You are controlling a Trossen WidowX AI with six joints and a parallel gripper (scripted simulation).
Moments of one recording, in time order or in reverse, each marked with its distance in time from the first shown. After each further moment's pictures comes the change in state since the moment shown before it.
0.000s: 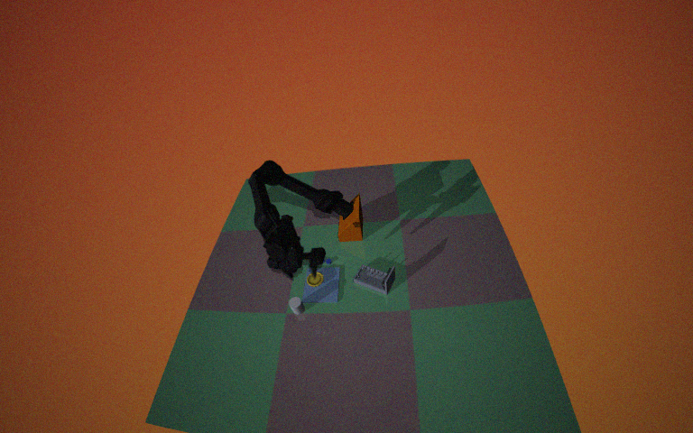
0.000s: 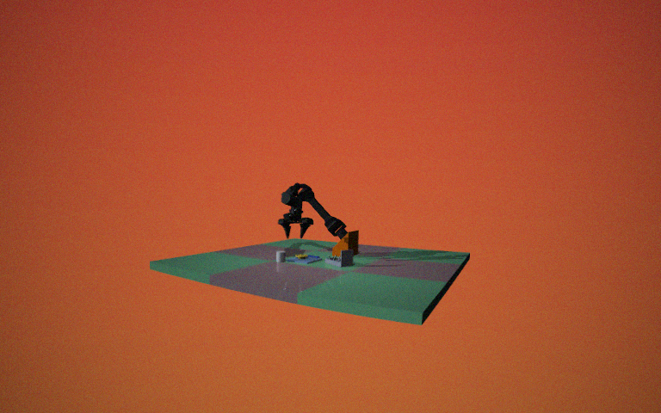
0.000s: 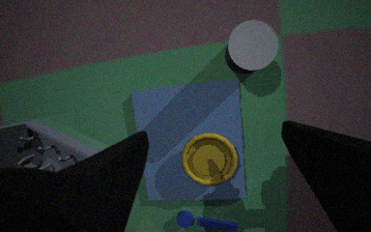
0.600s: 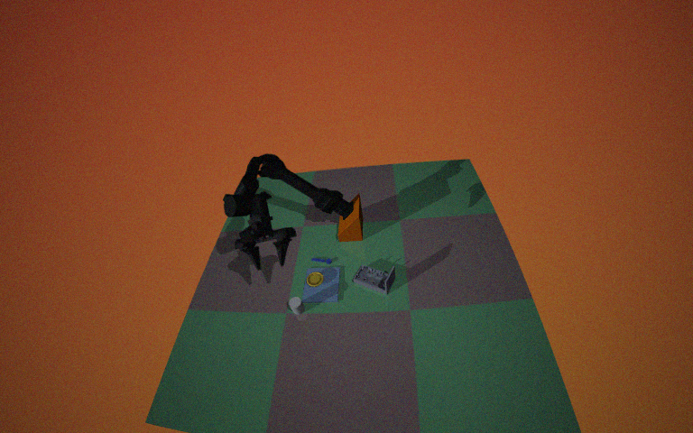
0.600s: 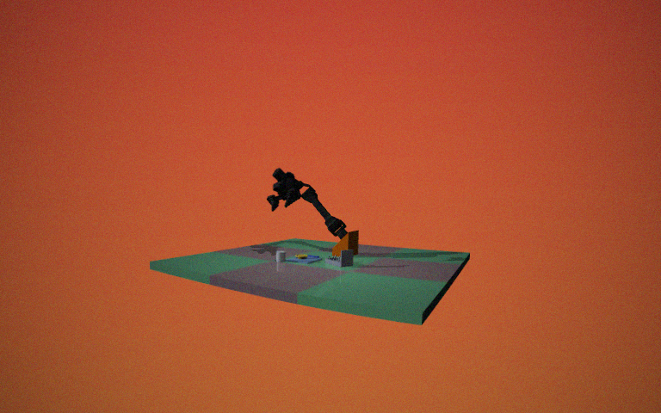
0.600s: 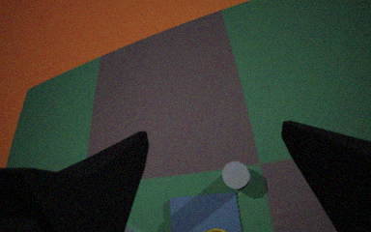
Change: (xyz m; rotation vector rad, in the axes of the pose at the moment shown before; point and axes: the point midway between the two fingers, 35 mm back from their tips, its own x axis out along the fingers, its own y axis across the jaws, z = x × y) arm -0.126 -0.038 0.085 0.091 -0.546 0.143
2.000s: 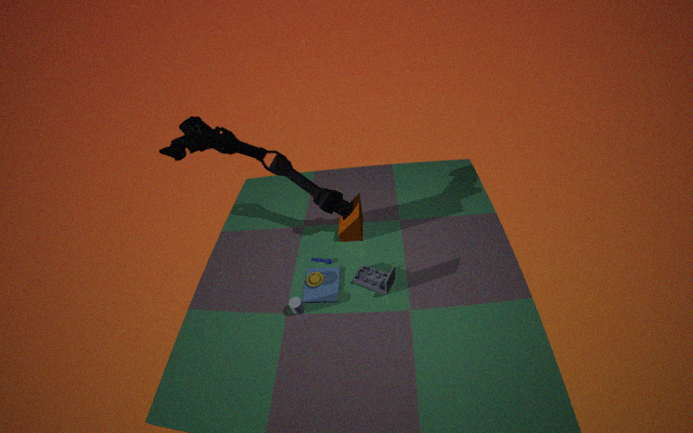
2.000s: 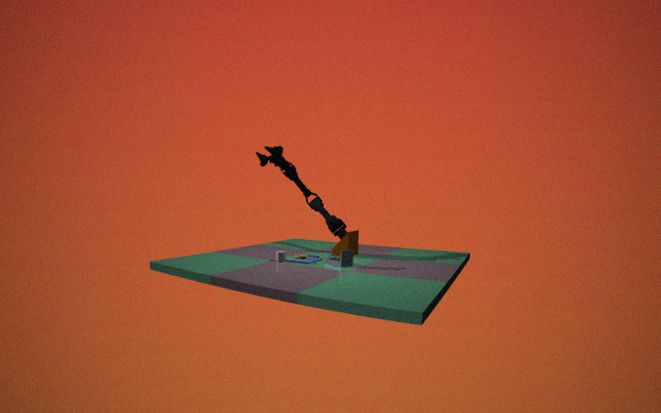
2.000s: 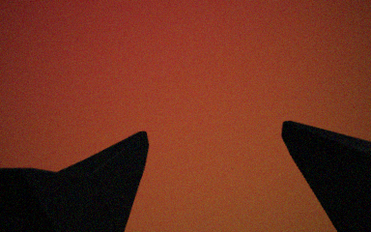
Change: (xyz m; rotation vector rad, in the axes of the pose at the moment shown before) arm -0.373 -0.185 0.123 0.099 -1.276 -0.154
